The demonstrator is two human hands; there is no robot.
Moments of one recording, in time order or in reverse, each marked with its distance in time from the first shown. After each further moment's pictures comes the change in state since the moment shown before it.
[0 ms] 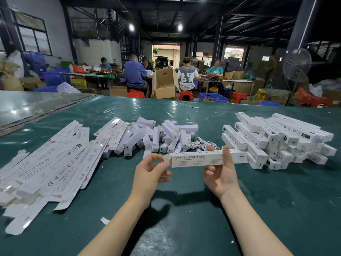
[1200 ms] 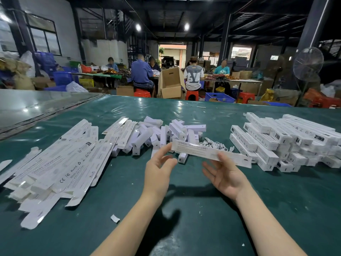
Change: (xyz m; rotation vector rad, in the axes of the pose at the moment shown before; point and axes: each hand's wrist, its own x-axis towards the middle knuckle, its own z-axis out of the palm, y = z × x) left_hand -0.004 0.011 0.011 0.031 0.073 0.088; right_hand 0.010 -0.002 -0.010 -0.236 -0.081 0.126
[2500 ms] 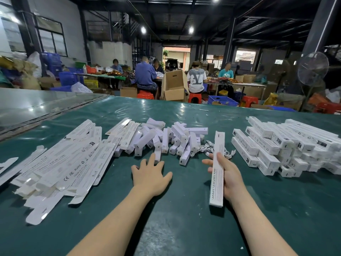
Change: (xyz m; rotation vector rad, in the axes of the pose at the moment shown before) left_hand 0.041 -0.038 -0.031 1.600 -0.246 -0.055; right_hand 0.002 -0.003 0.005 -0.329 0.219 -0.159
